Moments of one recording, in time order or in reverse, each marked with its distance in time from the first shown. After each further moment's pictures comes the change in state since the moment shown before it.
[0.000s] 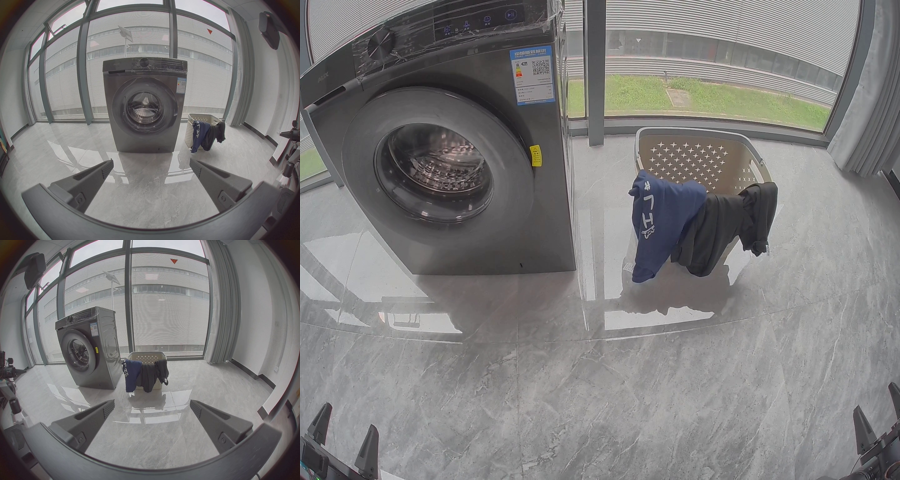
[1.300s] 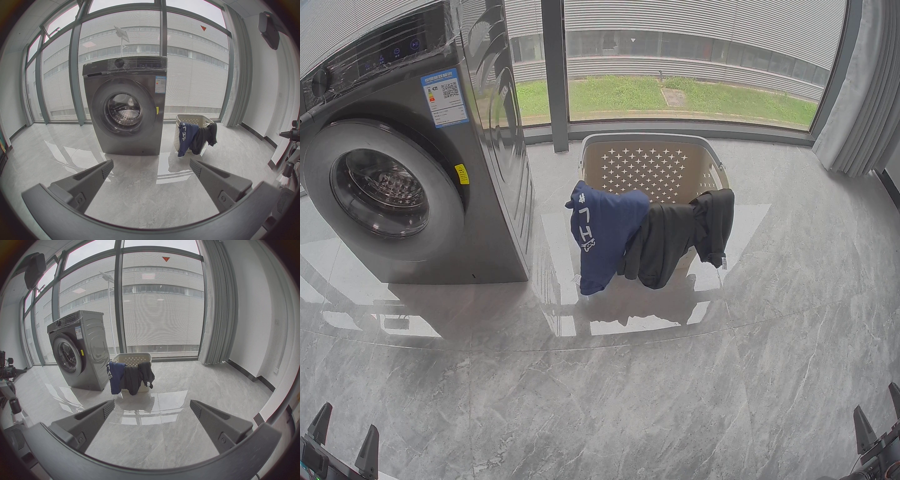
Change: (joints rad) left arm -0.001 0.000 0.000 -0.001 0.000 0.000; right arm 0.002 0.000 0.000 0.000 0.000 0.000
